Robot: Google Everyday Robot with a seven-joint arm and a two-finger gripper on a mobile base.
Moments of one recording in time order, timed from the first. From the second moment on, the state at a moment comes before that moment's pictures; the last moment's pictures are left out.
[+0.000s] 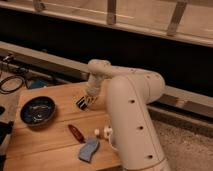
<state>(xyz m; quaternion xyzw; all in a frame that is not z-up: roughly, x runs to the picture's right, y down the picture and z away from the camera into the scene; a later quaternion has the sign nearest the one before) -0.115 0.092 0.907 -0.40 0.30 0.73 0.46</state>
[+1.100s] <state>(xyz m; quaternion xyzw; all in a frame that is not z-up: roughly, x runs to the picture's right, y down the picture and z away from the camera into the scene) -0.023 0.067 0.890 -0.30 0.30 0.81 0.40</state>
